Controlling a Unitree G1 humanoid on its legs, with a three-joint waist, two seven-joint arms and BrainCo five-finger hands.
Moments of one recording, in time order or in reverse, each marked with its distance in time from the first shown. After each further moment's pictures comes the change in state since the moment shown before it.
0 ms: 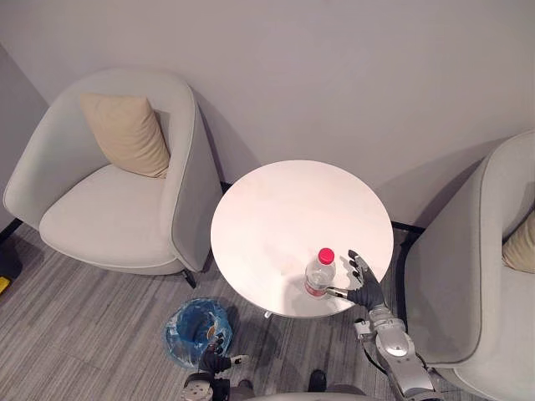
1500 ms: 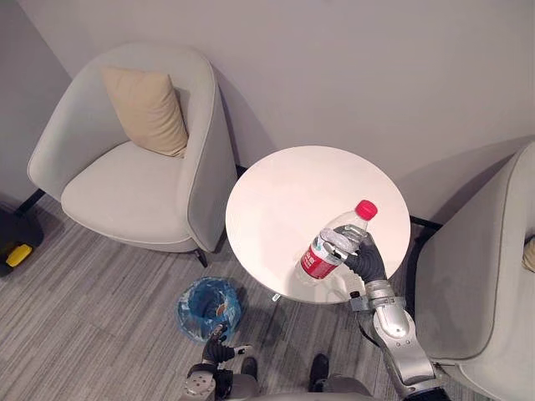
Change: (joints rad) left arm -0.017 0.007 -0.030 -0.045 -0.001 -0.012 0.004; right arm 0.004 0.002 0.033 -0.336 0.029 -0.027 -0.017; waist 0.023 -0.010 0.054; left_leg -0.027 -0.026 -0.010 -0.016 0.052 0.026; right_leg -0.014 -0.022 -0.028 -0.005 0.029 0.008
